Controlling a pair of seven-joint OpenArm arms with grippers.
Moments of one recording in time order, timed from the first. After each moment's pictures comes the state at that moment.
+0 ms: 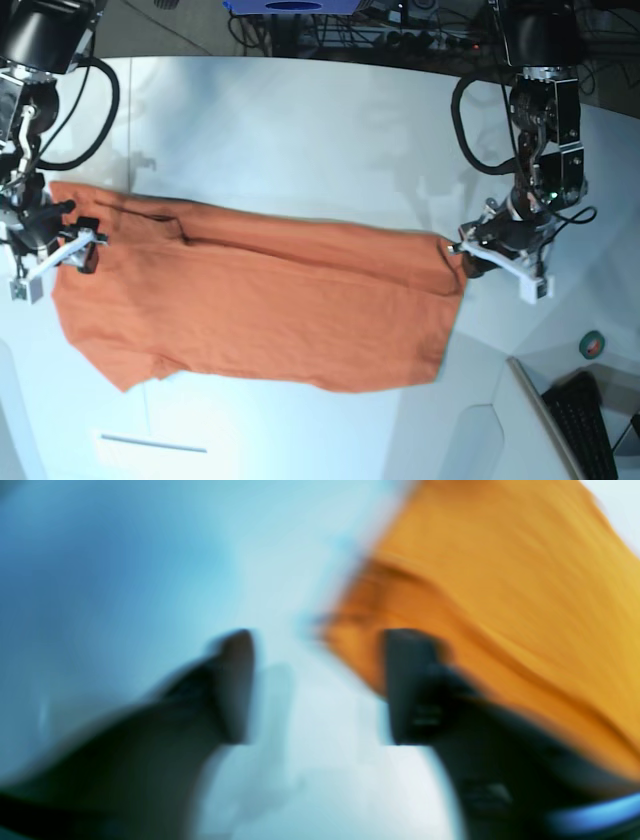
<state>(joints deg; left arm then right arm) 2.5 -14.0 -8.2 85.4 -26.2 -0.4 39.0 -1.6 7.9 24.1 86.3 14.7 18.8 -45.9</state>
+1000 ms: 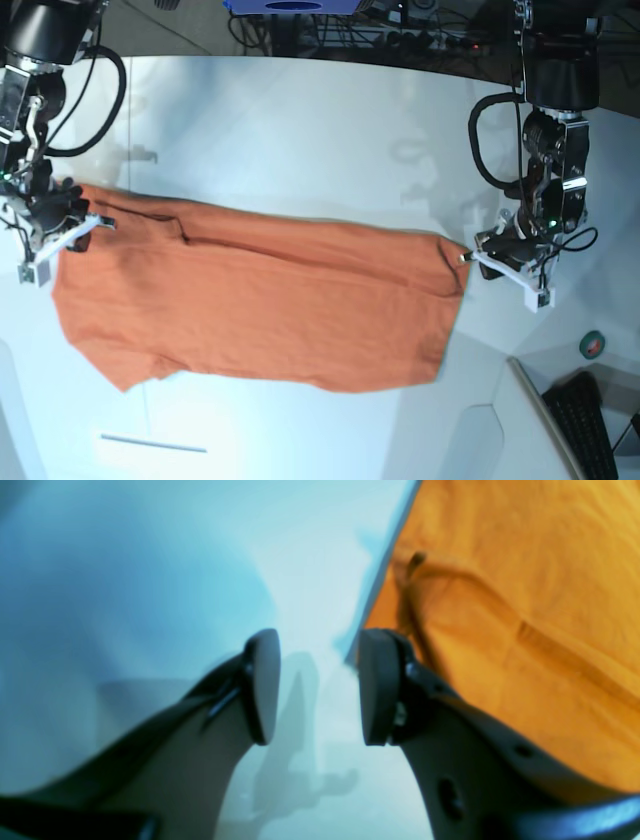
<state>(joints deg) -6.2 -20.6 -1.3 67.5 -25.5 0.1 33.8 -3.3 7.4 24.1 84.6 14.5 18.8 -45.8</state>
